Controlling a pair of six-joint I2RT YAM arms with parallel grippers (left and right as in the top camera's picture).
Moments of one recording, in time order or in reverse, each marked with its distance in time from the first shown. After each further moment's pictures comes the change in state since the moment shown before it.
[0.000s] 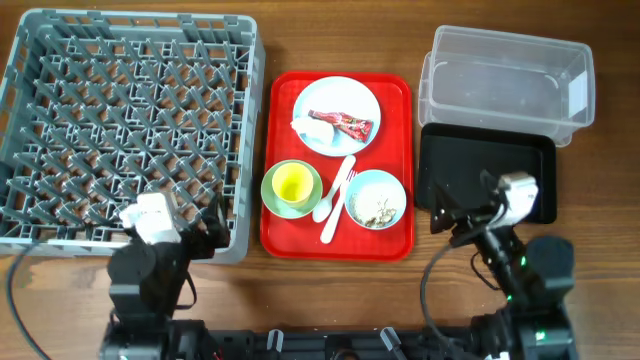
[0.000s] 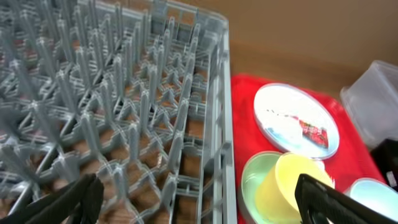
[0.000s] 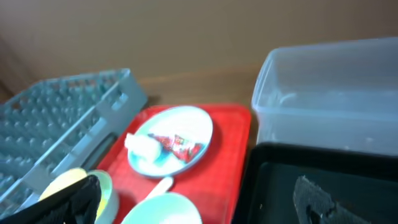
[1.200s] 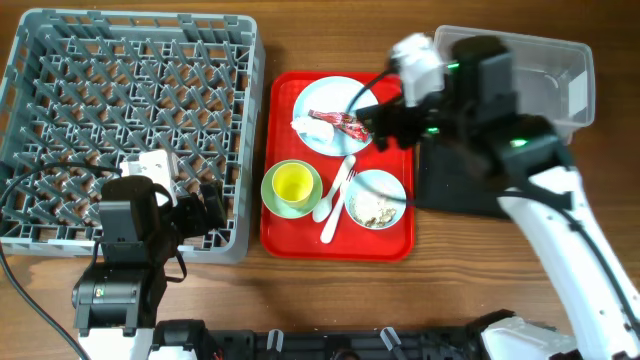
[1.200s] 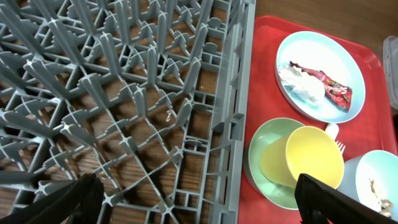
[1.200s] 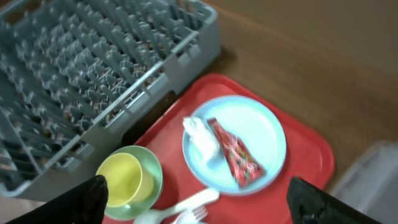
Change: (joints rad) left arm 0.000 0.416 0.315 -0.247 -0.003 0.000; right arm 0.333 1.001 1.011 -0.439 -0.008 -0.361
